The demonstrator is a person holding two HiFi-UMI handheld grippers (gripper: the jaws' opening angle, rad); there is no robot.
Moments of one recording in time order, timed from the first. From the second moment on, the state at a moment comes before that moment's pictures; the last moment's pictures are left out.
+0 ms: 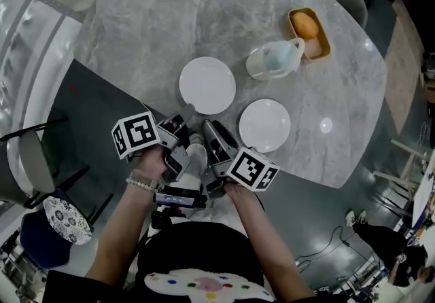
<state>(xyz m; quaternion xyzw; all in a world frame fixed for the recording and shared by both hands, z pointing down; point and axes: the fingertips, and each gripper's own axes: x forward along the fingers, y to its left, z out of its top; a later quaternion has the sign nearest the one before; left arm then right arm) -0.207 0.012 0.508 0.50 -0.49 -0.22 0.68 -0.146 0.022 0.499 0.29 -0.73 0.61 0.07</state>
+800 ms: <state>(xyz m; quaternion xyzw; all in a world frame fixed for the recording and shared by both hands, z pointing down) -0.208 0.032 0.502 0.52 -0.50 -0.20 0.66 -0.151 0.013 0.510 0.33 -0.71 0.61 0.05</state>
